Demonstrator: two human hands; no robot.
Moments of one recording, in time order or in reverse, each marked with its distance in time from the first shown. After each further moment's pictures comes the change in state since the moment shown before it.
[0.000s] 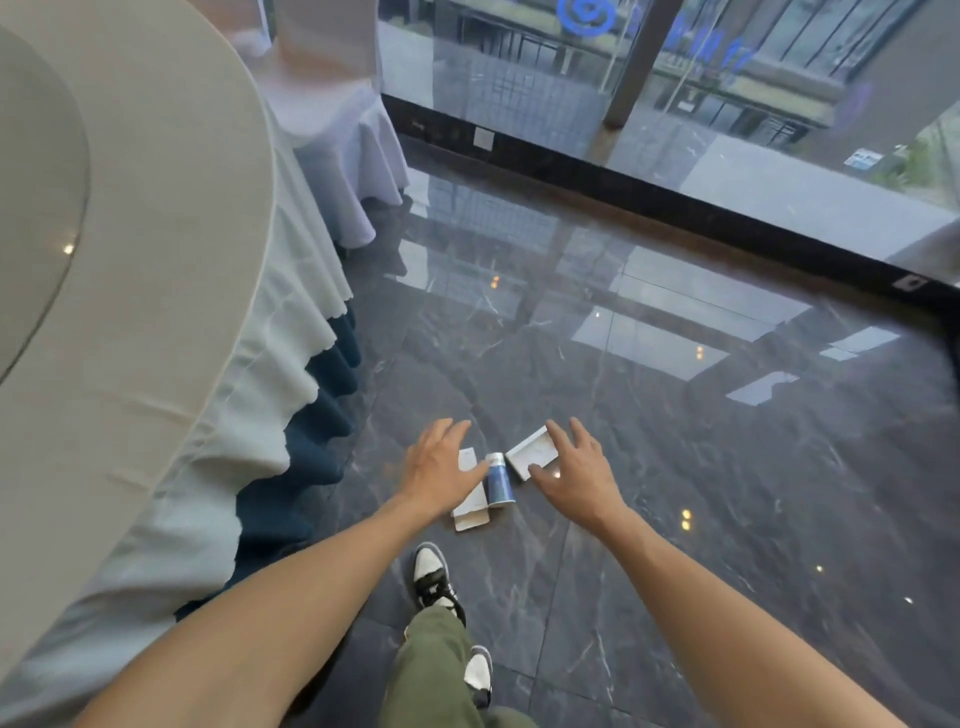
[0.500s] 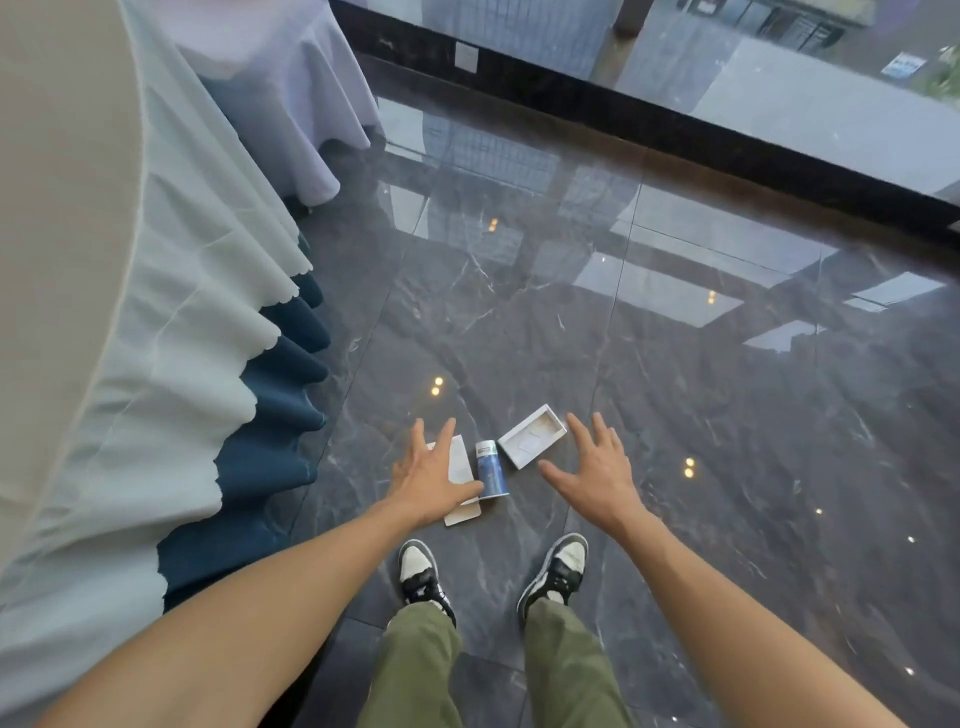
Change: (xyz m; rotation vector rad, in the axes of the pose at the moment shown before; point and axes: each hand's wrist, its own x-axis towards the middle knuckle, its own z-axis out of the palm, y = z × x) left_hand 0.125 -0.007 0.058 0.004 -0.305 -0.202; right_hand 0.119 0.075 0.011 0.095 -0.092 0.154
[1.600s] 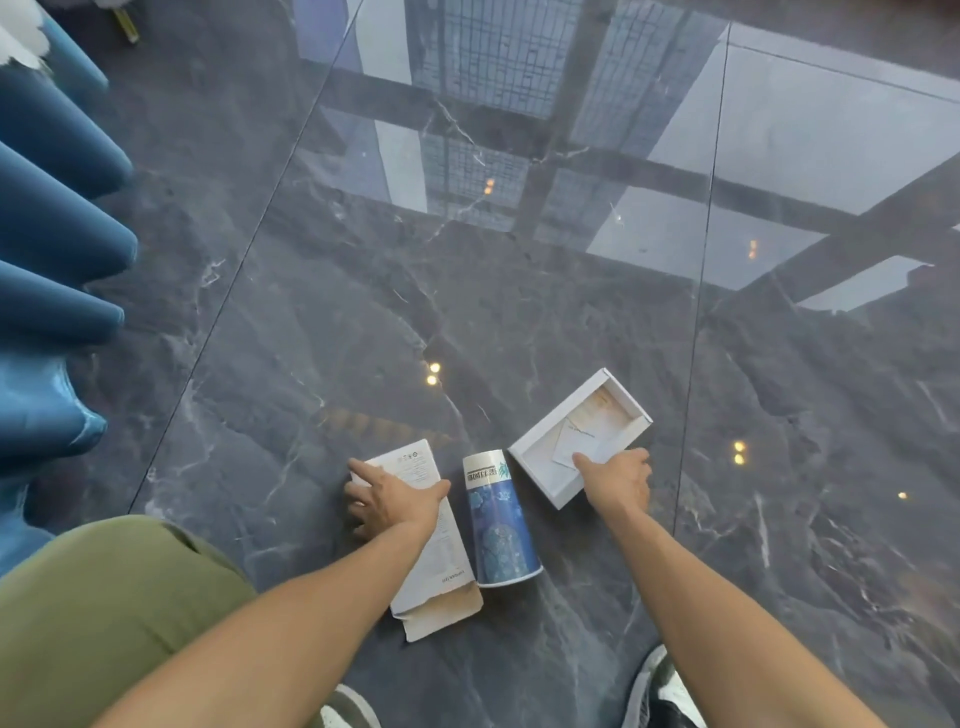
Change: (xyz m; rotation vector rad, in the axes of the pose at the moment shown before) left_hand 0.504 -0.202 0.366 -0.275 0.383 -0.642; right_hand 0.442 0.269 0.423 0.401 0.155 0.666
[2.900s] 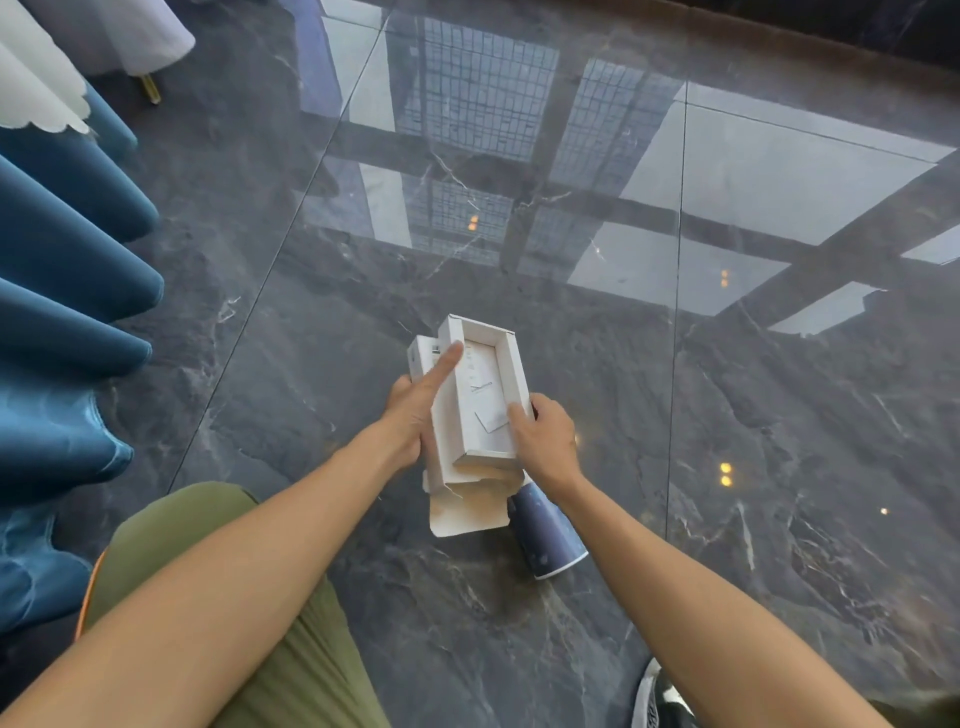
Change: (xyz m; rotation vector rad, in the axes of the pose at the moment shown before) left_hand 0.001 0.106 -0.102 -0.791 -0.616 0.198; right_hand -0.089 -0.097 -0.001 0.189 -0.080 -0.556
